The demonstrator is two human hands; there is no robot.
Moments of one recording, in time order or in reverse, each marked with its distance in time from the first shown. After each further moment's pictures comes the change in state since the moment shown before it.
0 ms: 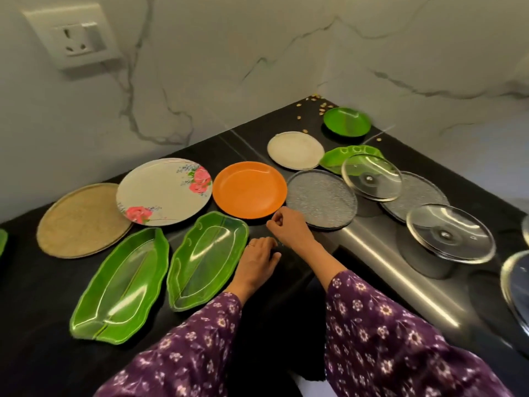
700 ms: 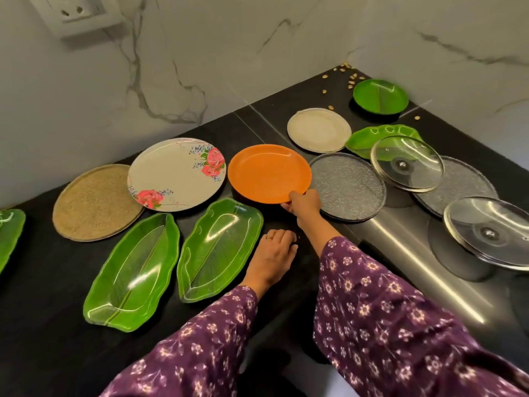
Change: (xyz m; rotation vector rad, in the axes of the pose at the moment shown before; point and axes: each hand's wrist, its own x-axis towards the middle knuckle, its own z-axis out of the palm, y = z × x) left_hand 0.004 -0.005 0.014 0.107 0.078 0.125; right_hand 0.076 0.012 0.036 0.831 0.222 0.517
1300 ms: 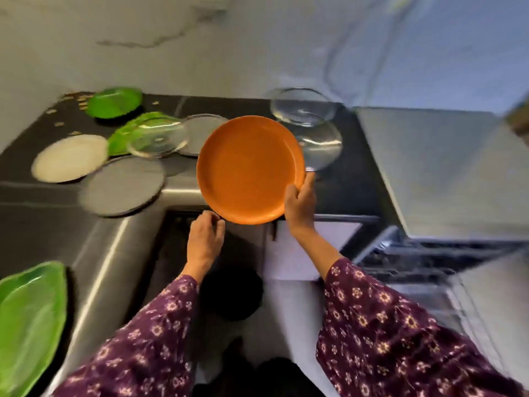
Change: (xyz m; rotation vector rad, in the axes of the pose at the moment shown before) left_hand -0.019 0.209 0.064 -0.388 -0.277 0.163; right_hand -0.239 0.079 -0.358 0.054 0.908 -0.530
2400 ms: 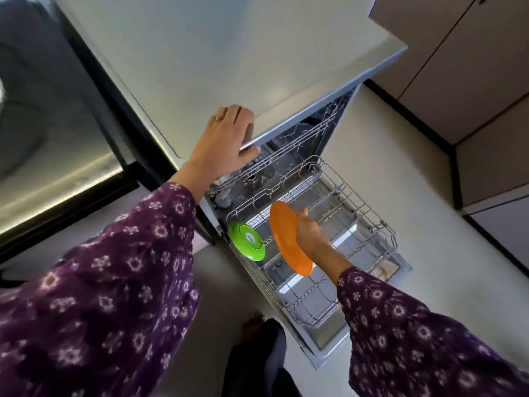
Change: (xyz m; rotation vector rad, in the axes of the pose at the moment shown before) left_hand -0.049 0.389 0.401 0.190 -0.549 1.178; right_hand -0.031 0.379 -0.414 -0.842 -0.157 0.727
